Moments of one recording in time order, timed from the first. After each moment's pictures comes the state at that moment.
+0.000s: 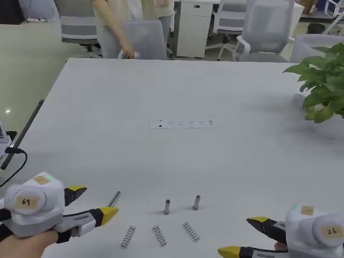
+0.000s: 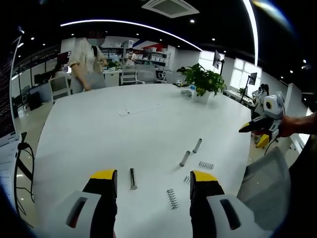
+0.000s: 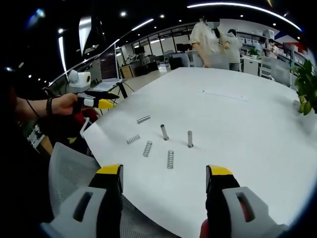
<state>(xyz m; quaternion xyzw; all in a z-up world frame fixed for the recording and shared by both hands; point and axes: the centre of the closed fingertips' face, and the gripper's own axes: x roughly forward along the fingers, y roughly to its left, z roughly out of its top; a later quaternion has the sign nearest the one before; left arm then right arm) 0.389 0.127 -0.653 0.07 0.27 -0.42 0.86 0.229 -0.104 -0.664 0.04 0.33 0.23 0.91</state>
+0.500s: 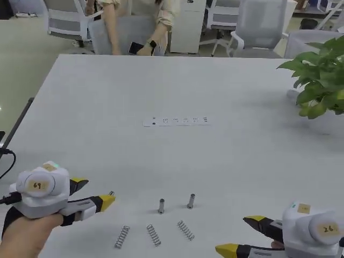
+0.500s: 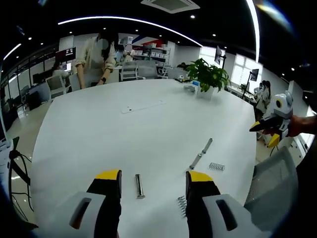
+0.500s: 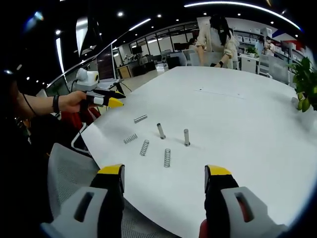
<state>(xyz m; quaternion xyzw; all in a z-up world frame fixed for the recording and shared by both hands) 0.426 0.115 -0.671 0.08 0.28 -0.42 0.86 0.229 -0.110 -0.666 0.05 0.34 0.22 0.91</state>
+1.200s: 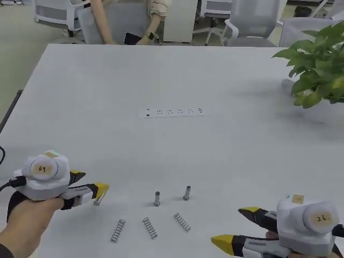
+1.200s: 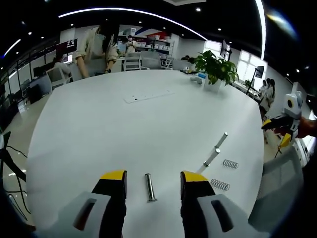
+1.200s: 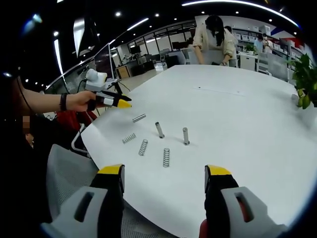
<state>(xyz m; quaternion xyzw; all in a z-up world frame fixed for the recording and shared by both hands) 0.451 0.112 -0.708 0.09 0.32 -0.41 0.85 0.233 -0.110 -0.671 0.05 0.34 0.21 0.91</state>
